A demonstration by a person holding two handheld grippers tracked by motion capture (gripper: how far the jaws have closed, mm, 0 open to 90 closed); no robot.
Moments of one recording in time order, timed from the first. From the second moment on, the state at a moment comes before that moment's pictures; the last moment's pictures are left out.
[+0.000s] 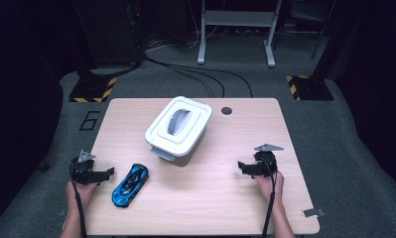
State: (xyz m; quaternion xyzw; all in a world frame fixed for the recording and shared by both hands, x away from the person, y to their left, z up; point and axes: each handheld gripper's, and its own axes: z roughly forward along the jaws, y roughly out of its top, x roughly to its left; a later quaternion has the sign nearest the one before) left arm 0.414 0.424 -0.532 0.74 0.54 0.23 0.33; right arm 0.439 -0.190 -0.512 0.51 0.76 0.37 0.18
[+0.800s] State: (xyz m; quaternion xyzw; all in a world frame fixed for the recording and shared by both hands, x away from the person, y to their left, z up) left arm 0.415 0.419 -0.509 0.73 0.56 0.19 0.34; right arm 0.449 -0.209 -0.528 0.51 0.76 0.33 0.22
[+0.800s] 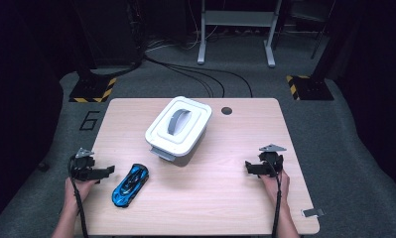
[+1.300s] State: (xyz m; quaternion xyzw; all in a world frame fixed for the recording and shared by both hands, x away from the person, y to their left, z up) left arm 0.431 0.384 -0.448 0.74 0.52 0.18 0.38; right arm 0.449 -0.207 -0.528 0.52 0.76 0.33 0.22
